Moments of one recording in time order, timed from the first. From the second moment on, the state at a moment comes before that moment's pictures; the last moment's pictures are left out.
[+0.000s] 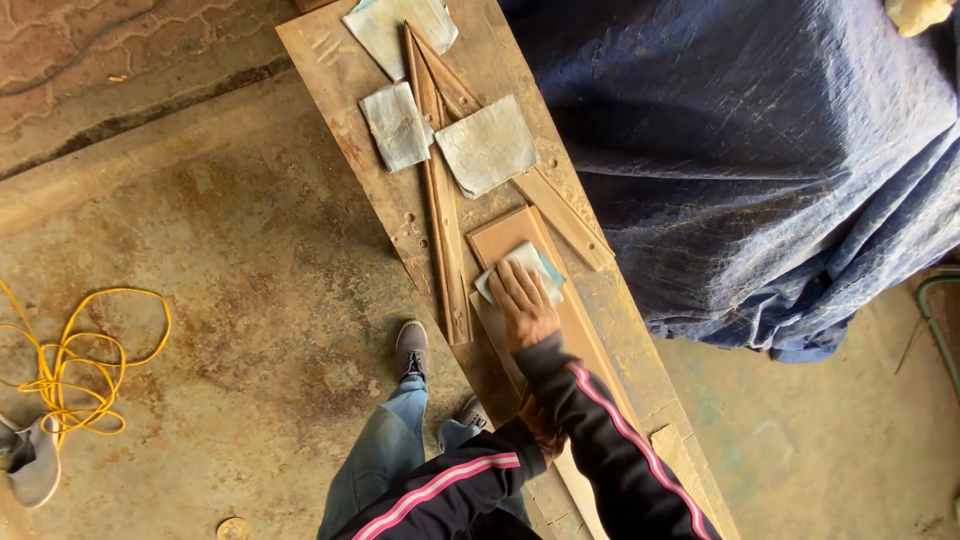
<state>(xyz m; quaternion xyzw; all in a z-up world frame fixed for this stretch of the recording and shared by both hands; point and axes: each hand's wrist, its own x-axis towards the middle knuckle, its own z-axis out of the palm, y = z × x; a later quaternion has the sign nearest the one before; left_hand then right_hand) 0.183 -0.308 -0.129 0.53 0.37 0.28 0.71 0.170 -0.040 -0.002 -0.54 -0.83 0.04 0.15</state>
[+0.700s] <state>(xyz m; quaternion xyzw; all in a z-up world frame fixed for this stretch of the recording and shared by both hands) 0.090 -0.246 -0.044 0.88 0.34 0.22 0.24 0.213 -0.041 0.025 -0.49 -0.85 0.02 0.18</state>
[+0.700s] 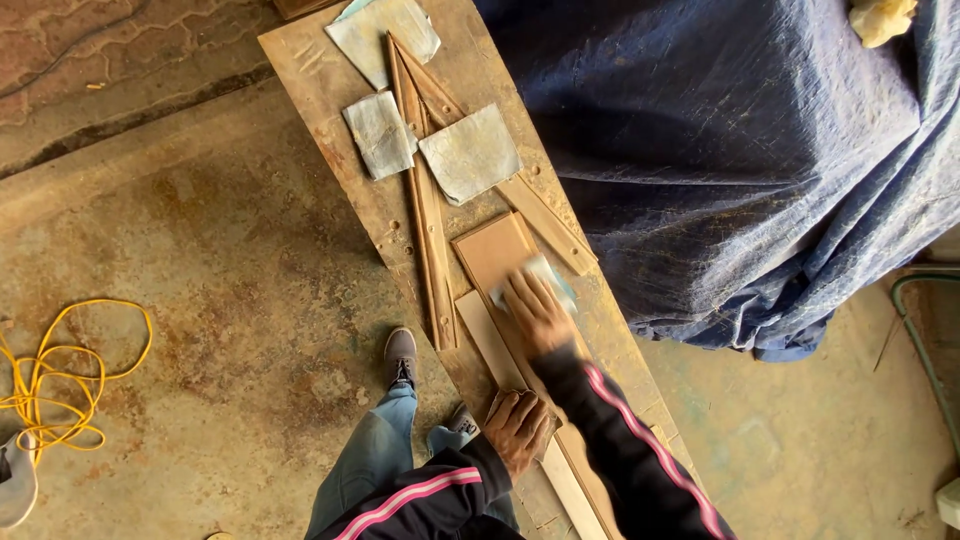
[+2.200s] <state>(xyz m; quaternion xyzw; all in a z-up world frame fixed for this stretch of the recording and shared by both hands) 0.046 -0.174 0.033 0.87 0.35 0.29 0.19 0.238 -0.126 0.055 -0.57 -0.79 0.00 0.23</state>
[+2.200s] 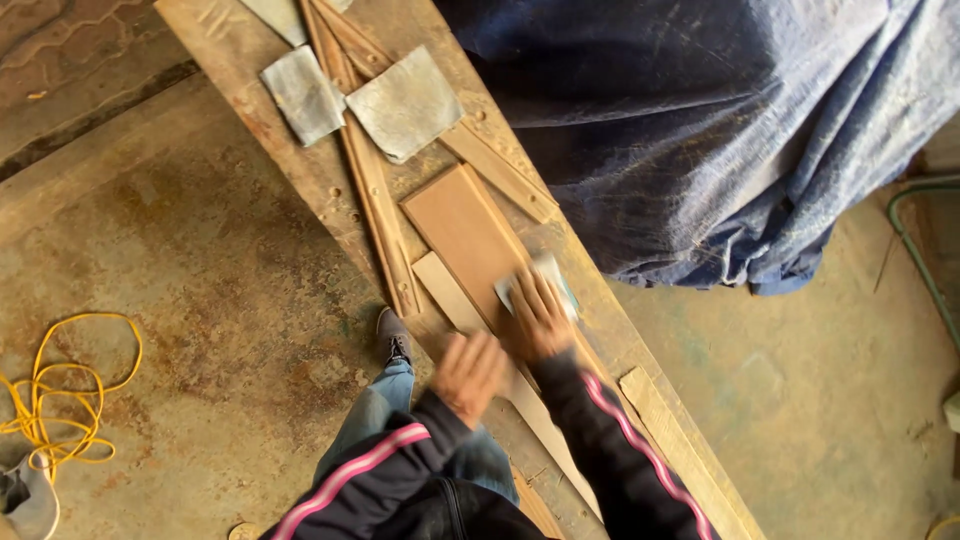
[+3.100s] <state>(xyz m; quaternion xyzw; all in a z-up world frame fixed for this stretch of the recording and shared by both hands) 0.005 0.017 -0.034 0.90 0.41 0.10 0.06 0.275 -0.341 0.045 -0.83 -0.55 -0.02 0.10</state>
